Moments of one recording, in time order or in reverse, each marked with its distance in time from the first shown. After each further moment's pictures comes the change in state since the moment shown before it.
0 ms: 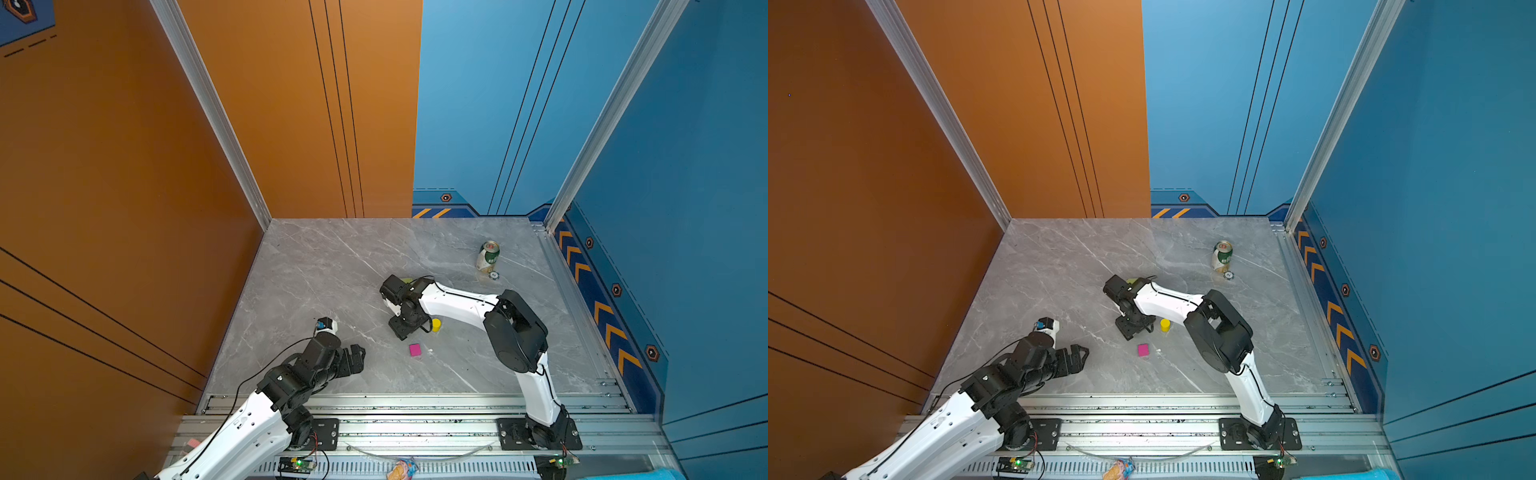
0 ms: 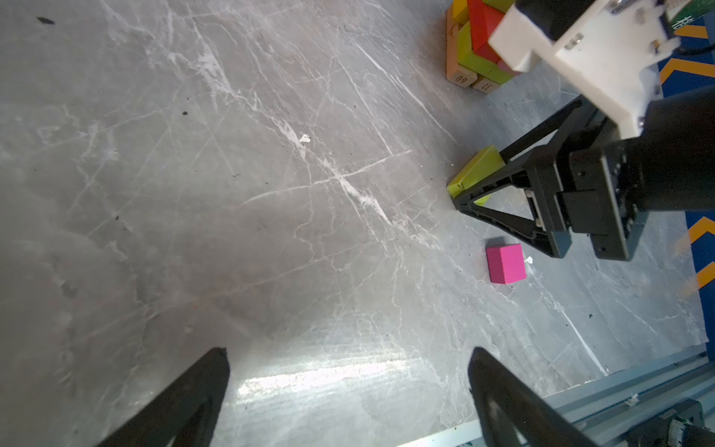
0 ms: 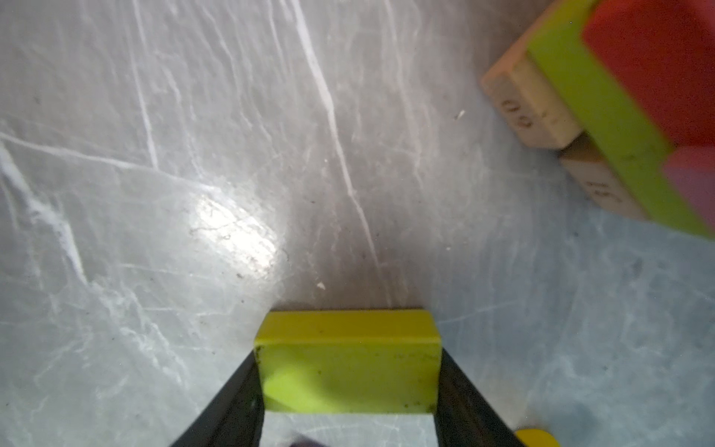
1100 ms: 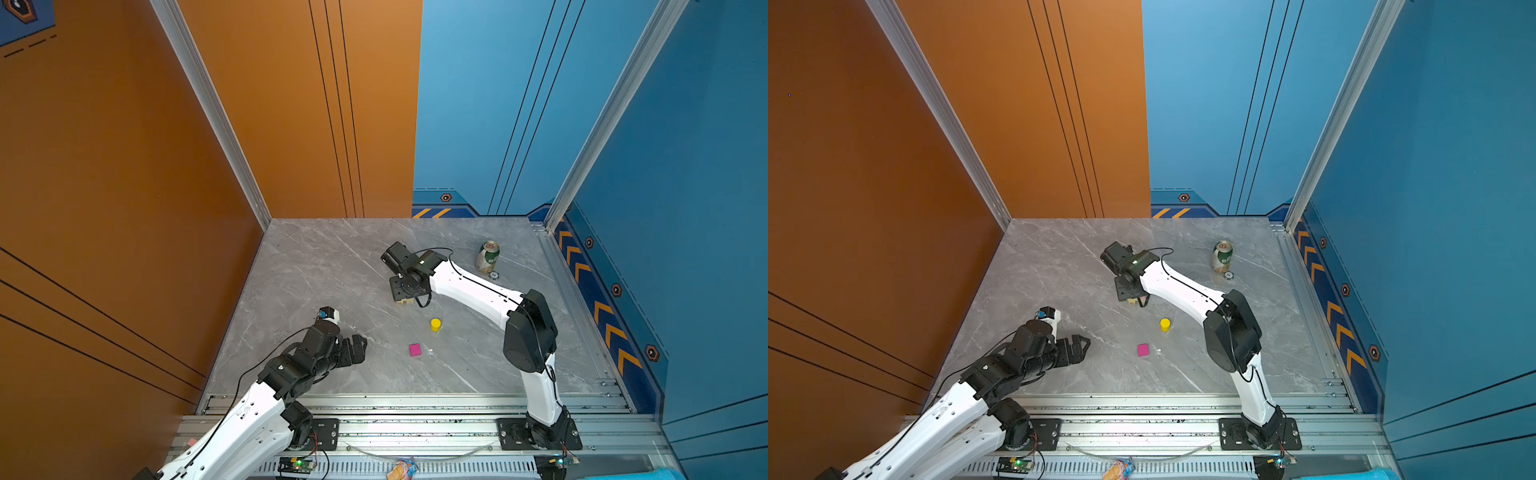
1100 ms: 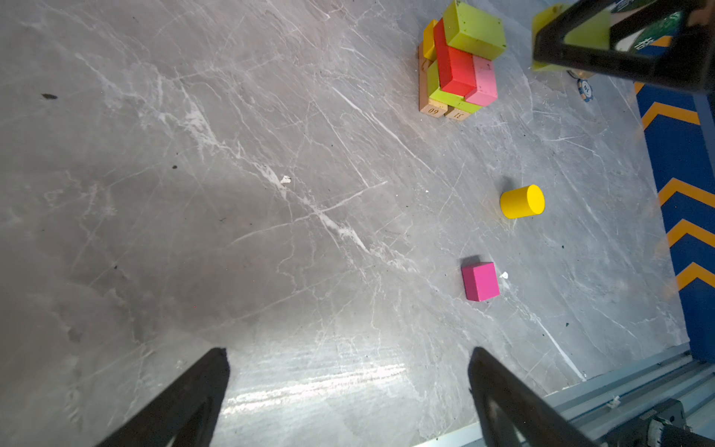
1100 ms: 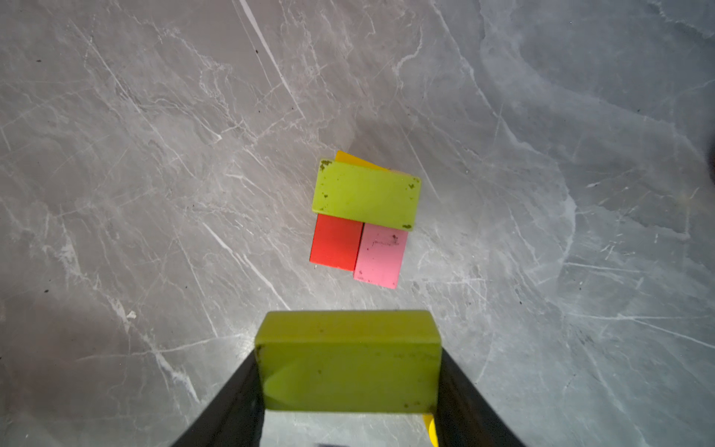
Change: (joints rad) left arm 0.069 0.081 0.093 0.028 0.053 0.077; right arm -0.052 -0.023 0.296 -0.110 0.212 0.331
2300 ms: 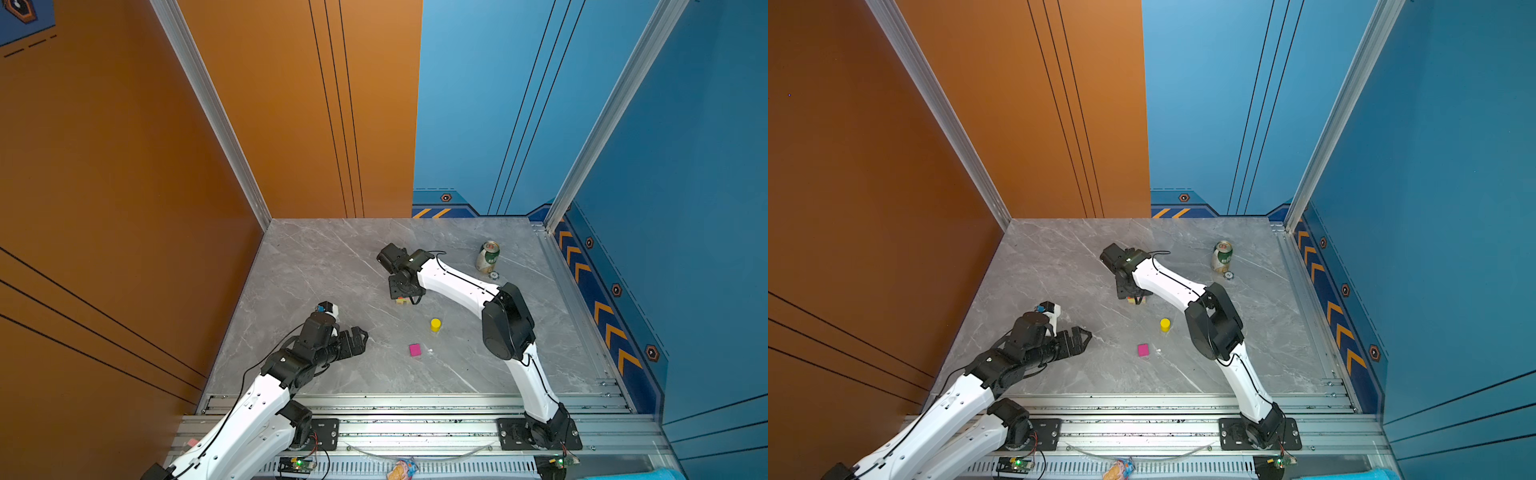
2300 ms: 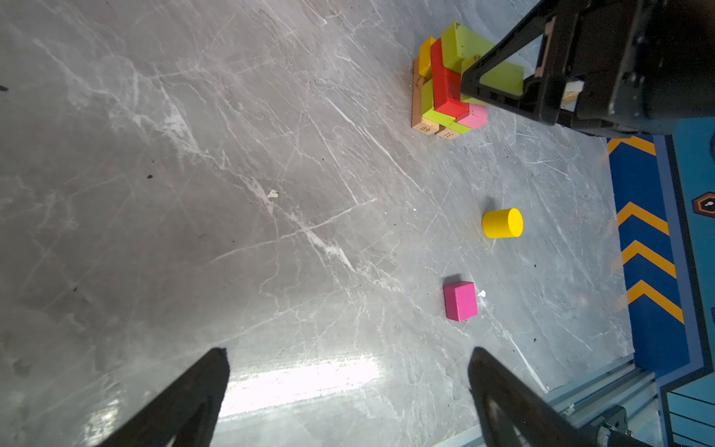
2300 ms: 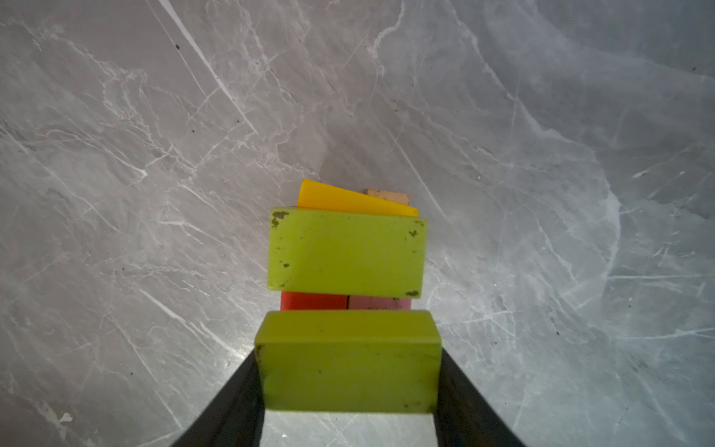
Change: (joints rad) left arm 0.111 0.076 0.000 0.089 0.129 -0.001; right arm -0.034 0.161 0.110 -0.029 0.008 0.082
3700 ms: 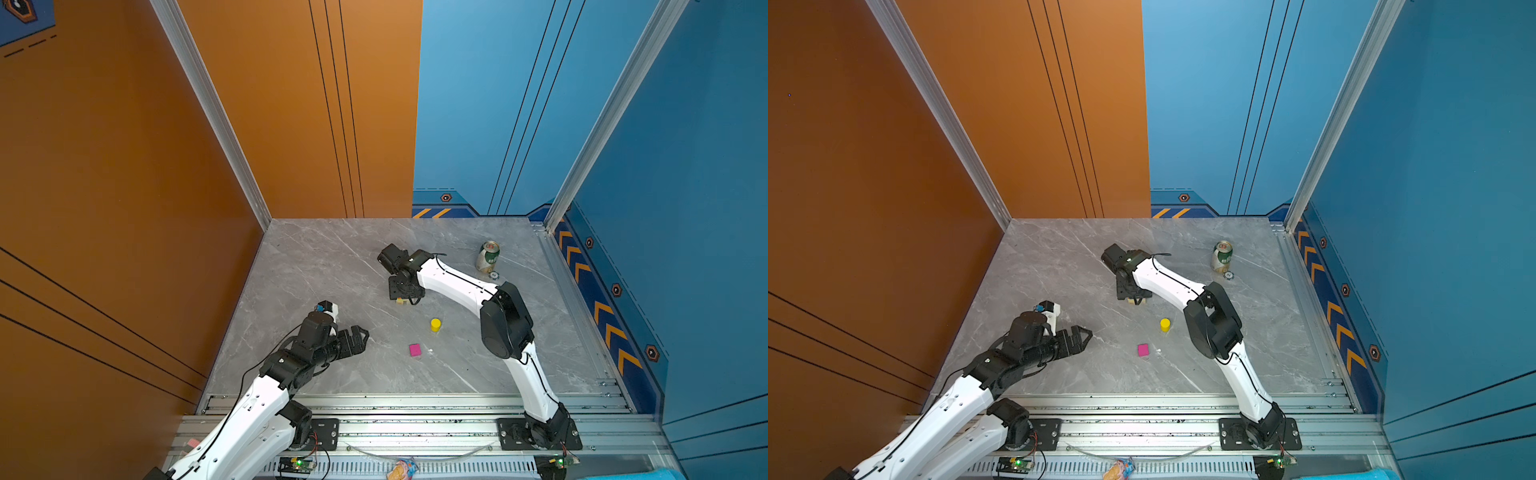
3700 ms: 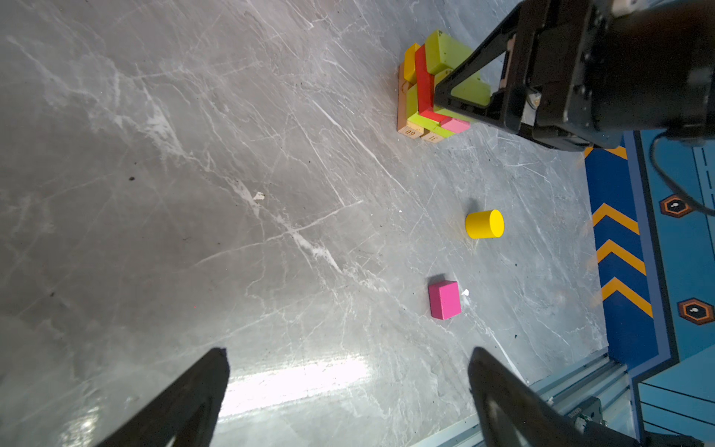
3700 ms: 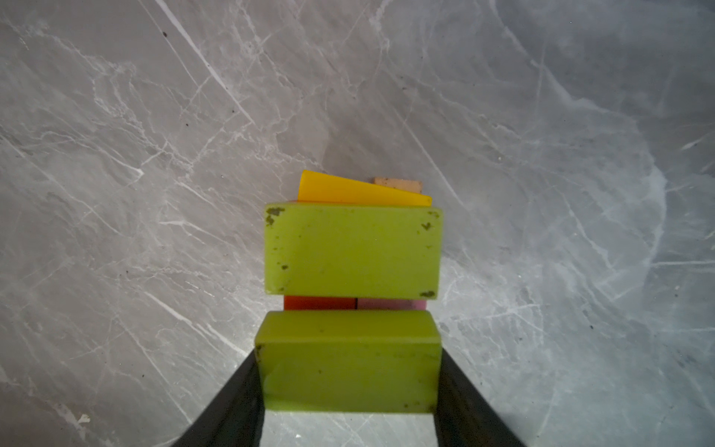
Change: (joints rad) left arm 0.016 -0.015 -0.002 0.014 0.039 -0.008; right arm -0.008 0.013 0.000 0.001 -0.046 0.052
